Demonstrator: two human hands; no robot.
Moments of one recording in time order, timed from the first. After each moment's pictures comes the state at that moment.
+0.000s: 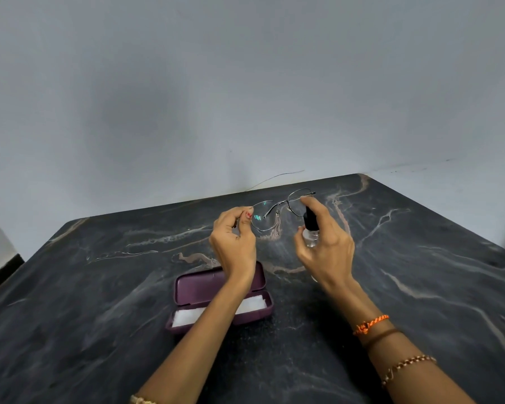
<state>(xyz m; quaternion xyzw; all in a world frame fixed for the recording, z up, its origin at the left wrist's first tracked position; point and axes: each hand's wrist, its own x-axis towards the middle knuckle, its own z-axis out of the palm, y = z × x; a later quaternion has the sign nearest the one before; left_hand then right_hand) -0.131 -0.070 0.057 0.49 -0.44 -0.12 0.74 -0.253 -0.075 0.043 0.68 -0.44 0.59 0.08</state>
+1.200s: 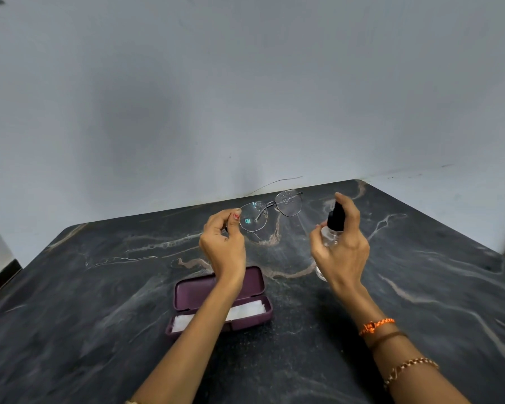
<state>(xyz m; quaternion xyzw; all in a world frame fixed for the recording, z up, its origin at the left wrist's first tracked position) -0.116 -0.080 0.056 0.46 -0.42 -0.12 0.77 -0.268 -0.085 0.037 0.58 -0.48 0.66 0.05</state>
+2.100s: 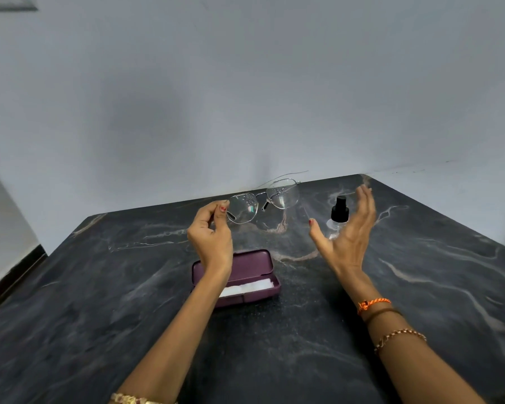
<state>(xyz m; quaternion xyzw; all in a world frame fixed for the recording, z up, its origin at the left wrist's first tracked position) -0.086 -0.045 0.060 0.43 -0.41 -0.13 0.79 -0.271 -0.079 0.027 0.59 -0.44 0.67 0.09</state>
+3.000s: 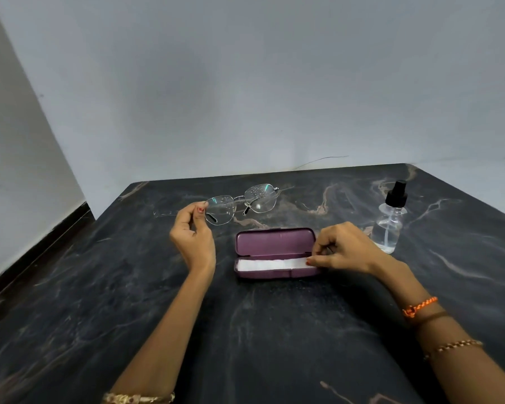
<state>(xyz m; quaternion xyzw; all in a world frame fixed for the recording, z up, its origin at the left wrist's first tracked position) 0.009 -0.010 0.024 0.49 -0.33 -0.04 0.80 -0.233 -0.051 0.039 0.89 -0.40 0.20 -0.10</state>
